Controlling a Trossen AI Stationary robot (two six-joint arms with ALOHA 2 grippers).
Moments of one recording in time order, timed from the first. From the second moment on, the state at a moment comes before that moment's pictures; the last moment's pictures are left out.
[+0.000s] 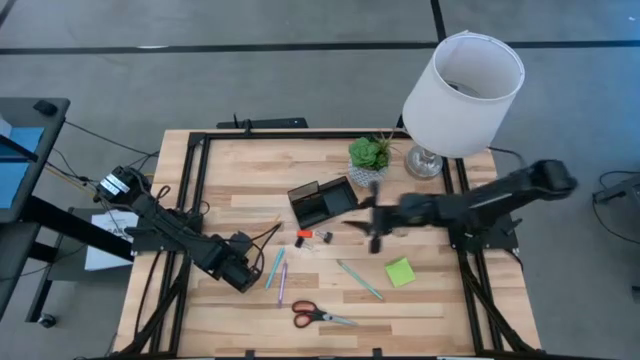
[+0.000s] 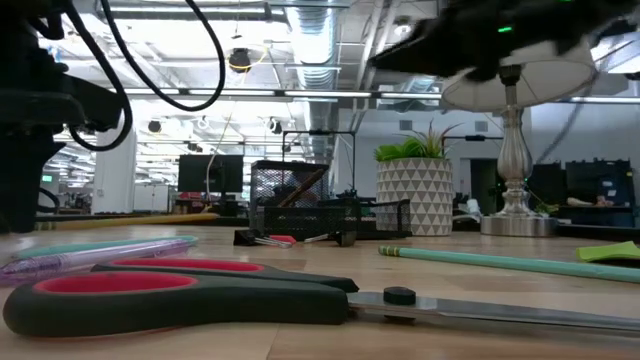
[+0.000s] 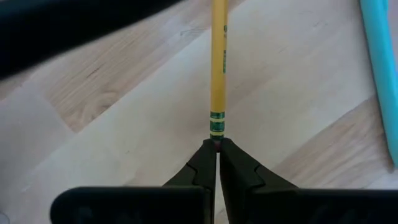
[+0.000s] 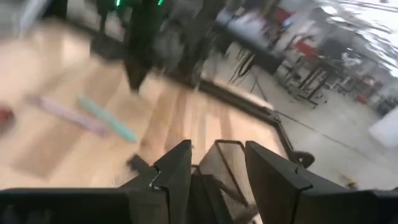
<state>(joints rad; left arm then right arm) -0.60 1.49 0.75 -0.79 -0.21 -1.52 0.16 1.34 0.63 0.43 0.21 -0.54</state>
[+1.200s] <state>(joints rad) -0.58 1.49 0.84 -0.73 -0.34 -1.27 0.18 2.04 1.41 -0.04 0.20 -0.74</state>
